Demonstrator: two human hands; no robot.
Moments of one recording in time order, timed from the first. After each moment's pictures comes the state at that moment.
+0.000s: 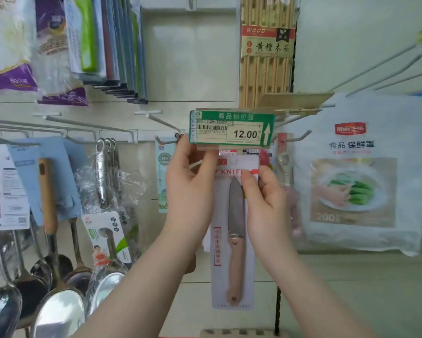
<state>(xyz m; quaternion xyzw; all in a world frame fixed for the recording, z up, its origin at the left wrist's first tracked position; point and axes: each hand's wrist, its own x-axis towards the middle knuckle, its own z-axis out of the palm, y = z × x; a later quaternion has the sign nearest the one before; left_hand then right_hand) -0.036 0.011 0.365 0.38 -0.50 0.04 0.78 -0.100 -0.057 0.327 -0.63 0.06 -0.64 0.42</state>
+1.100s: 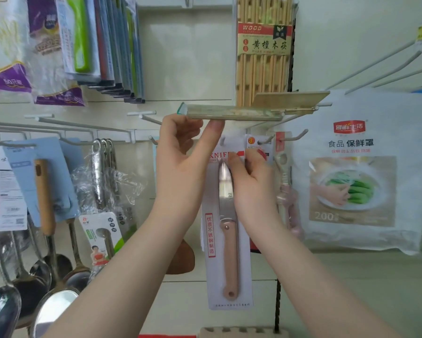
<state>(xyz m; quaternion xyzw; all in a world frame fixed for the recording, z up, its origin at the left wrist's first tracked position) -0.034 0.014 0.387 0.38 -0.49 0.07 0.78 -0.092 -0.060 0.359 -0.66 0.12 -0.64 0.38</state>
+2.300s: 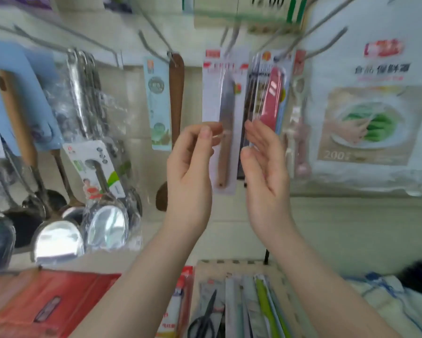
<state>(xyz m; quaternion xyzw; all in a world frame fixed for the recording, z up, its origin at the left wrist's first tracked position) -0.030 0.005 0.269 0.40 -0.47 -0.03 0.78 -0.103 -0.057 0.251 -0.69 0.04 -0.60 0.40</state>
